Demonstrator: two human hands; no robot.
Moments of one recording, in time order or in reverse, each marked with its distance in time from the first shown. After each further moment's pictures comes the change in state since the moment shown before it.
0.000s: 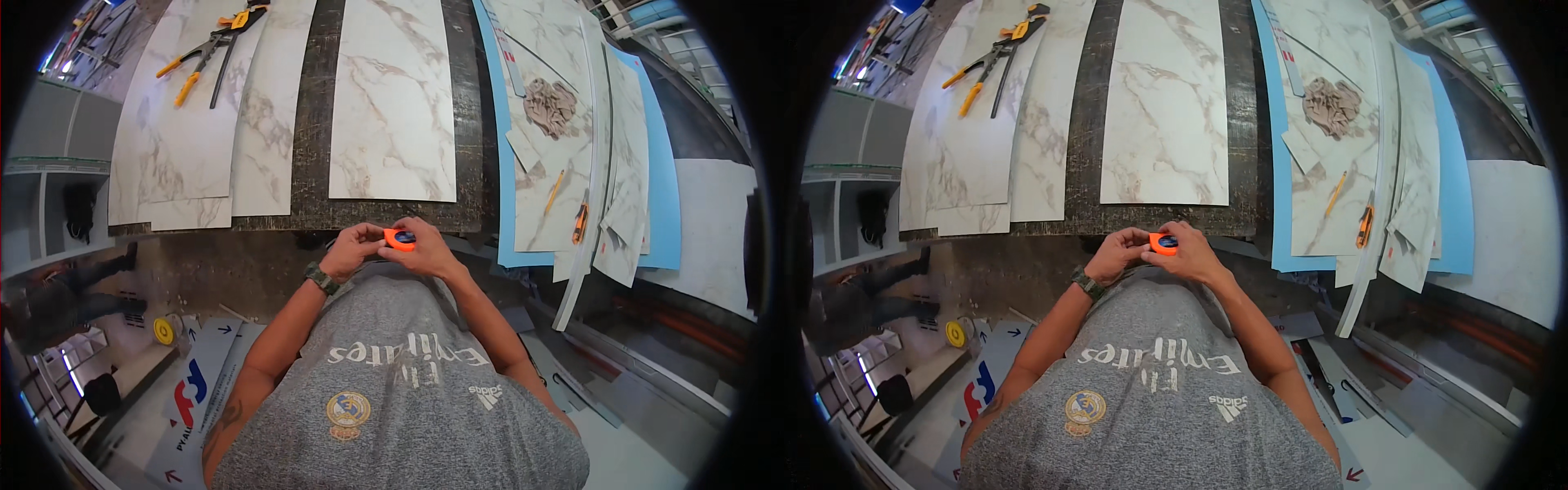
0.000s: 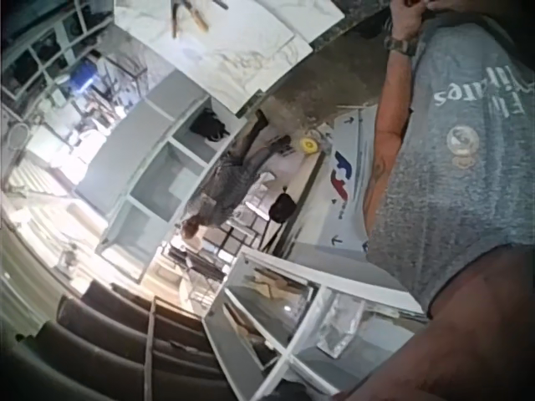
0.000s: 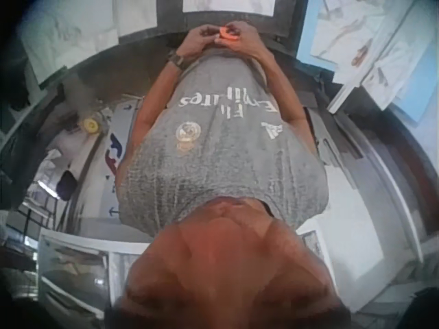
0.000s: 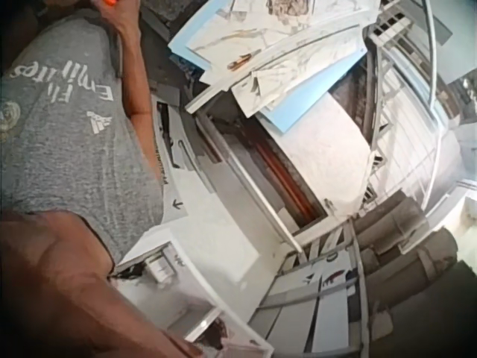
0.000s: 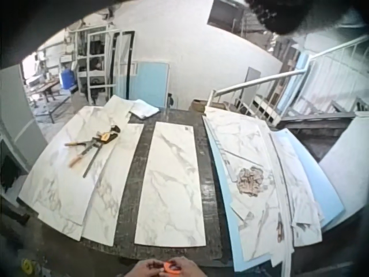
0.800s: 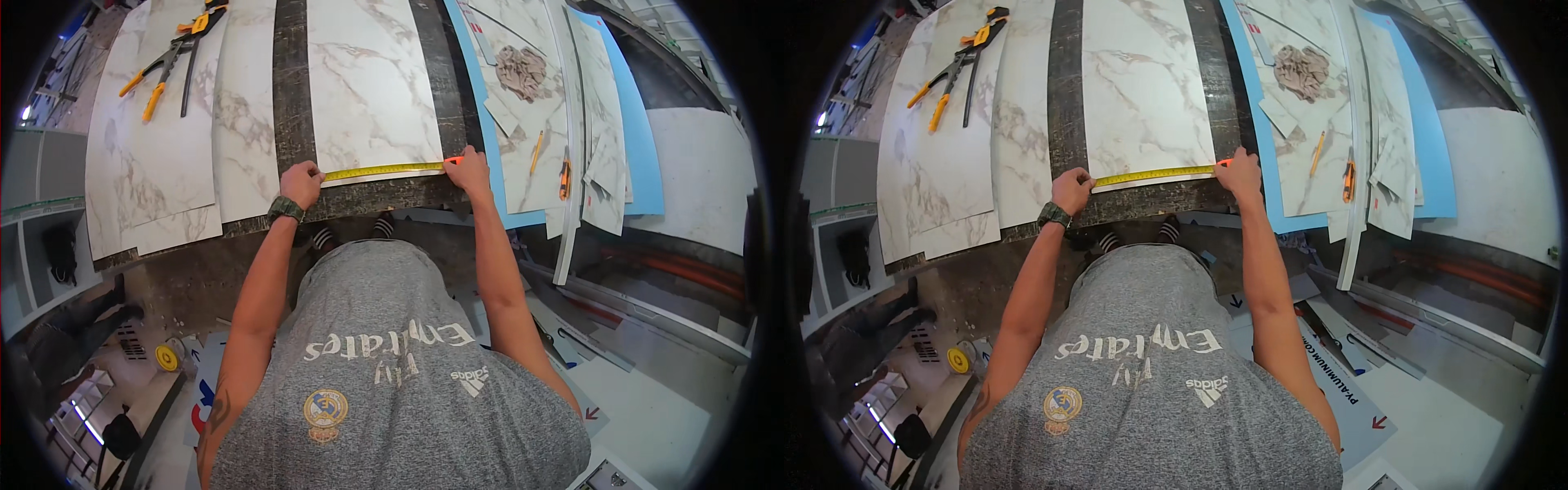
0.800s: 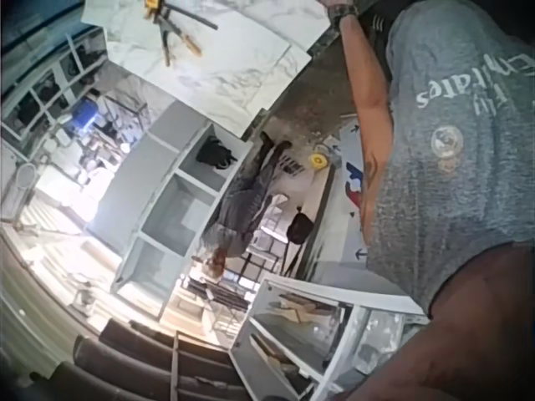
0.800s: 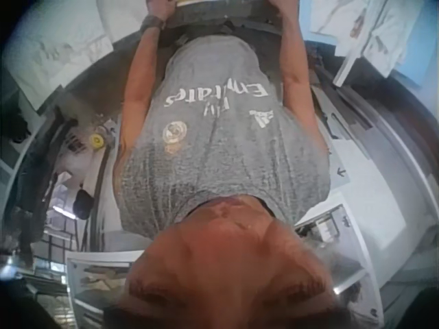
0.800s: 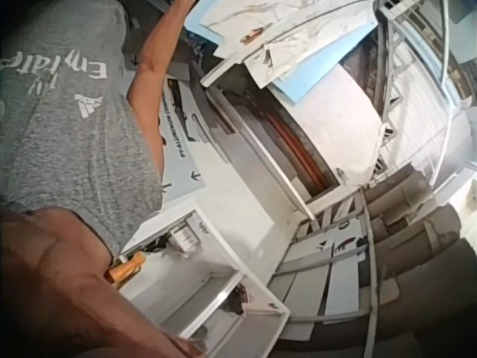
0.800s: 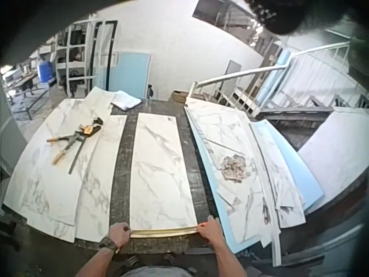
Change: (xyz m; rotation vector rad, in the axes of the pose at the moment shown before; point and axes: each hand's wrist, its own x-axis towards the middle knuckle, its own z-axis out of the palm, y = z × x) left_hand 0.095 0.045 -0.132 1.271 0.447 0.205; right_hand 0.065 0.114 -0.063 -0.503 0.447 0.654
